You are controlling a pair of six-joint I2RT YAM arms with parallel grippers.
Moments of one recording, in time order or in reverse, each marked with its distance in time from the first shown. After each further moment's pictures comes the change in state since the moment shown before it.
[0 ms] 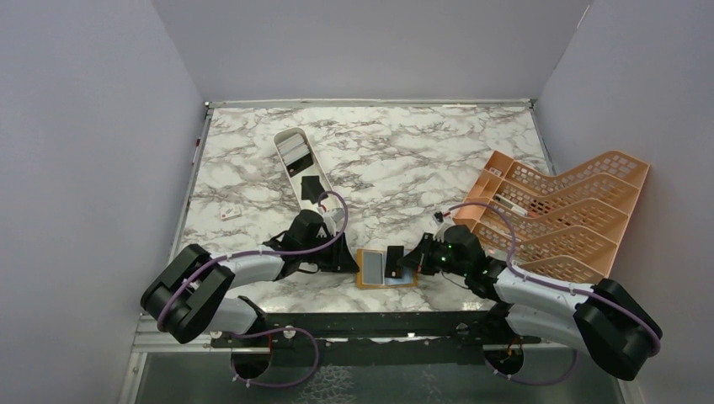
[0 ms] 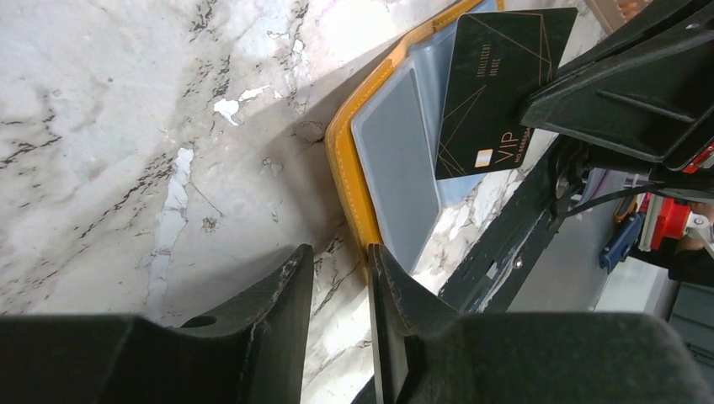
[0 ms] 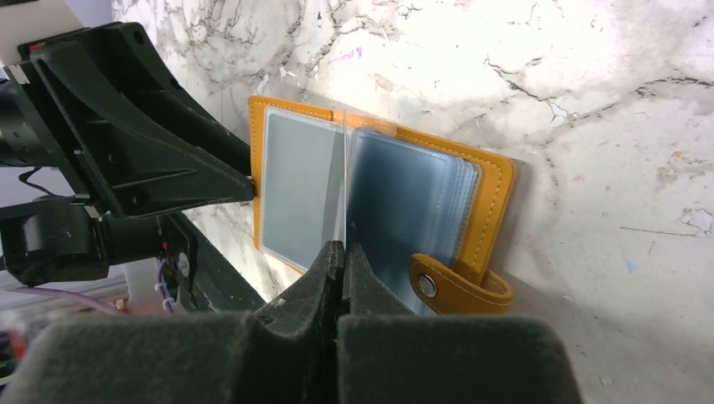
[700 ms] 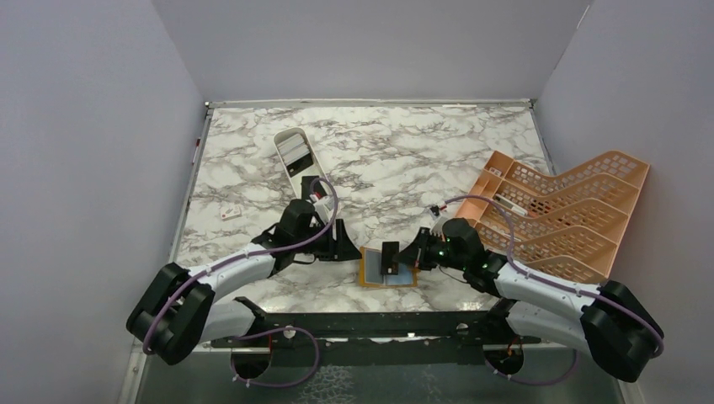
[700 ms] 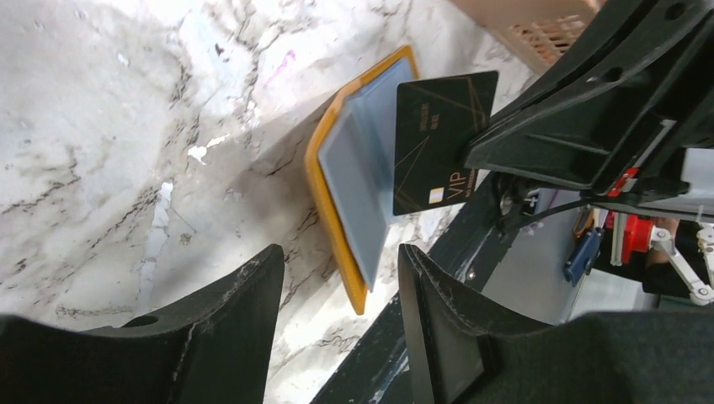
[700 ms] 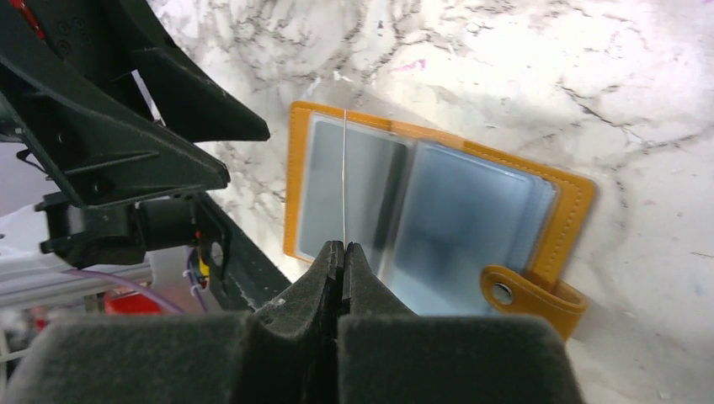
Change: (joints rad) left arm 0.067 -0.149 0.072 -0.108 0.041 -0.009; right arm 0.010 -0.026 0.083 -0.062 -0.050 0.011
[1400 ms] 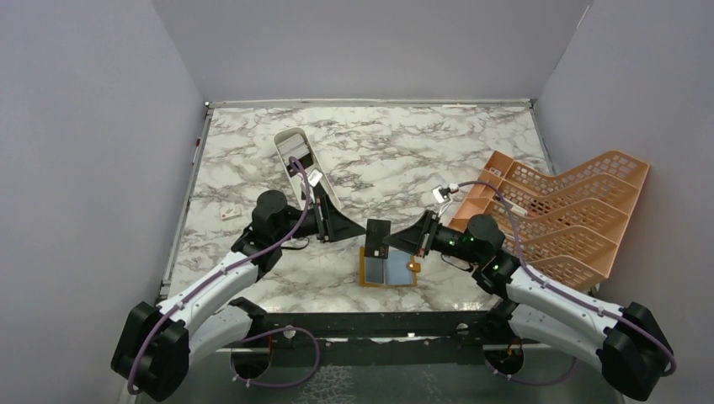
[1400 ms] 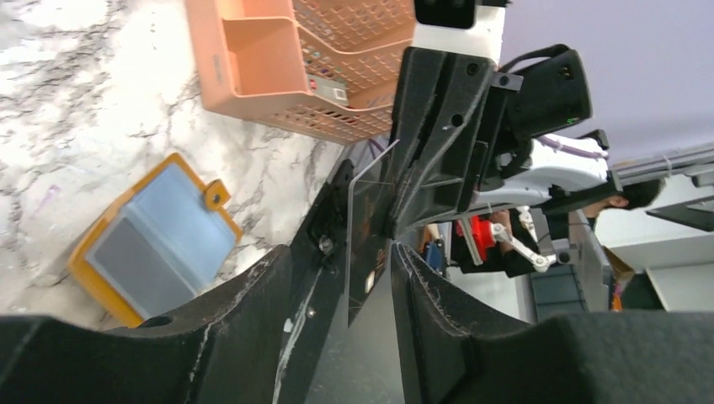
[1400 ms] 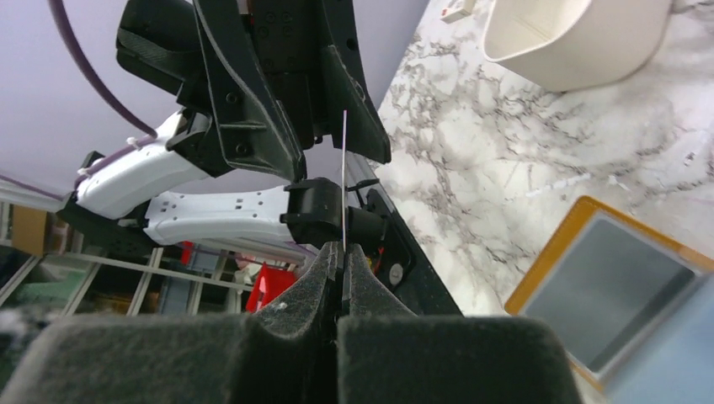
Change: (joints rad) left arm 0.064 -0.201 0.030 0.295 0.224 -0.336; right arm 0.000 -0.122 0.052 0.326 -0.181 0.162
